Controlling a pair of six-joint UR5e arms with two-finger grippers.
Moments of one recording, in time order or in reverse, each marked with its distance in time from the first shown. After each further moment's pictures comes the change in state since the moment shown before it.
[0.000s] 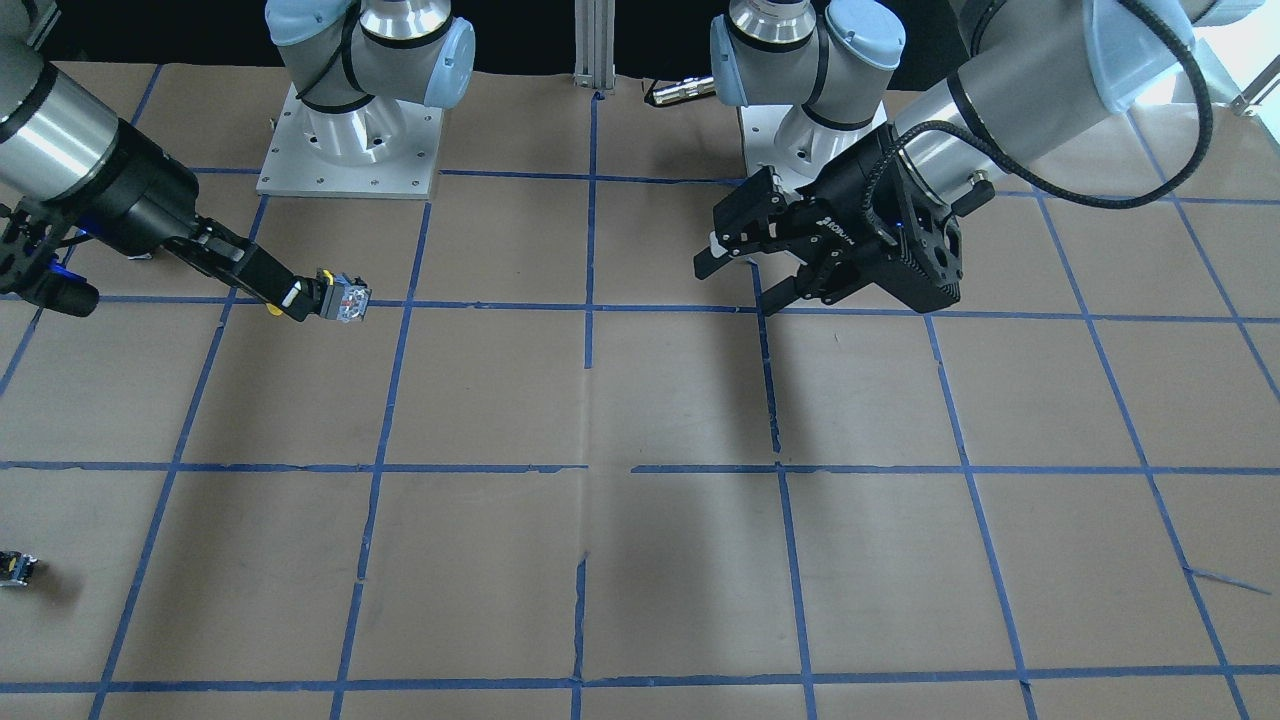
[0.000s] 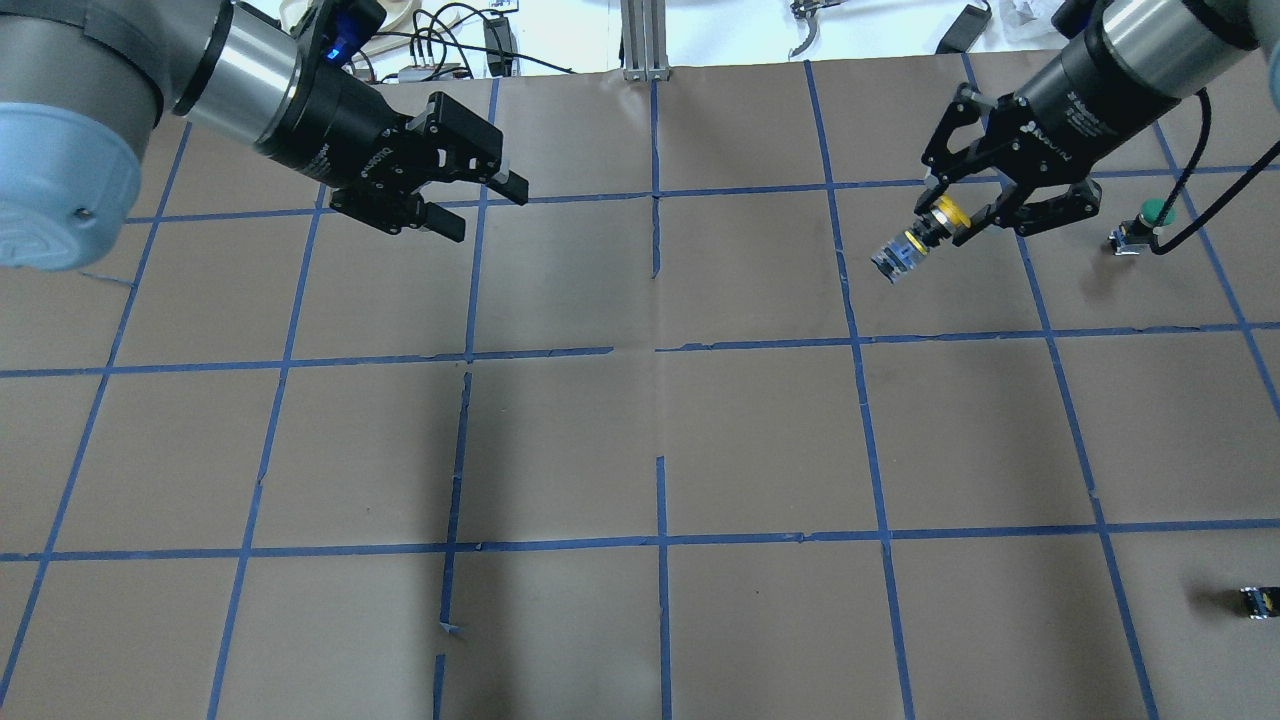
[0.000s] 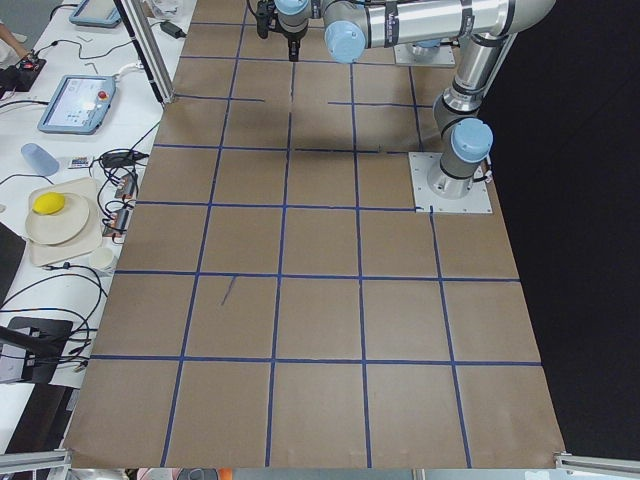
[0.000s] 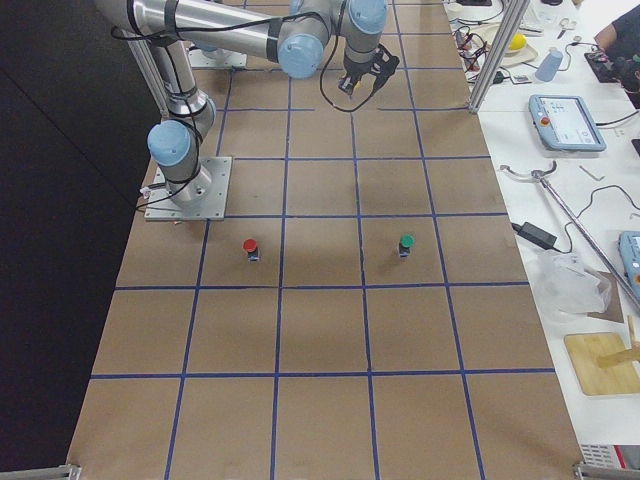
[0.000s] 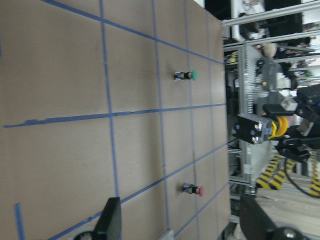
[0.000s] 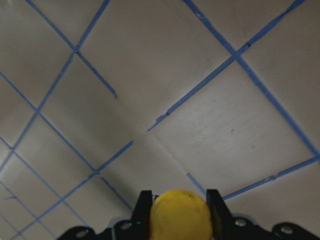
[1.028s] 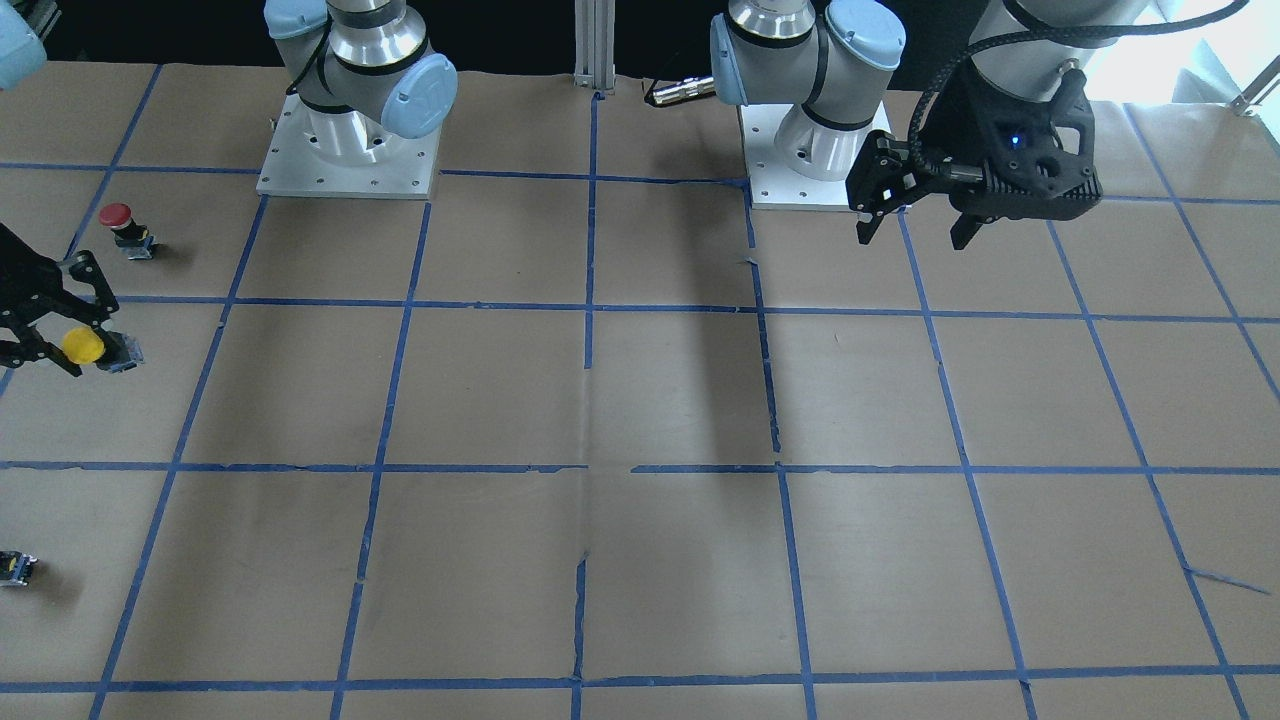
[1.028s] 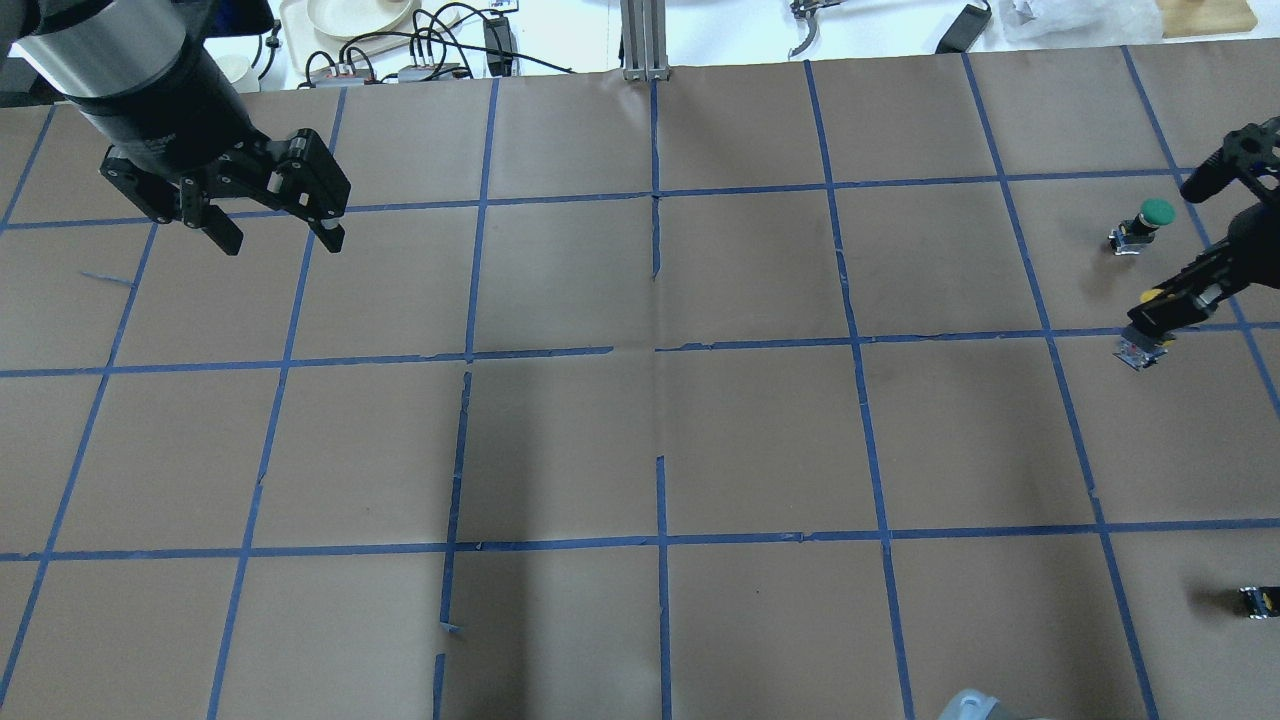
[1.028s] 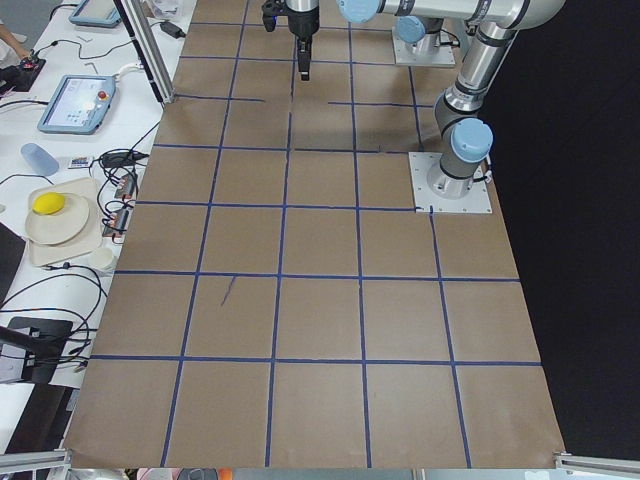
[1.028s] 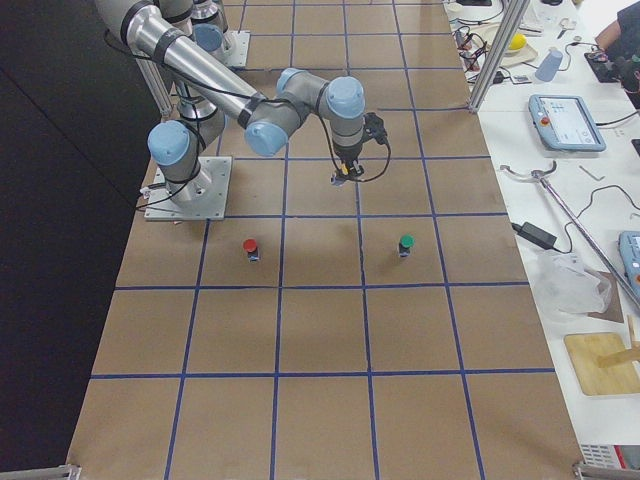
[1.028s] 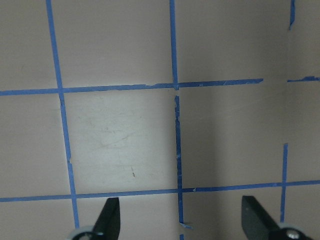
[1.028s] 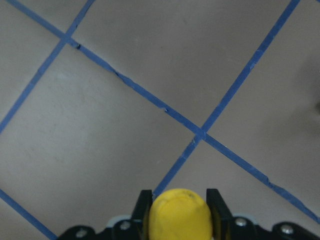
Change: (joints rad) left arm -0.019 0.043 0.135 -0.186 0.534 -0.004; right arm -0.426 0.036 0.289 -0.409 -0.118 -1.558
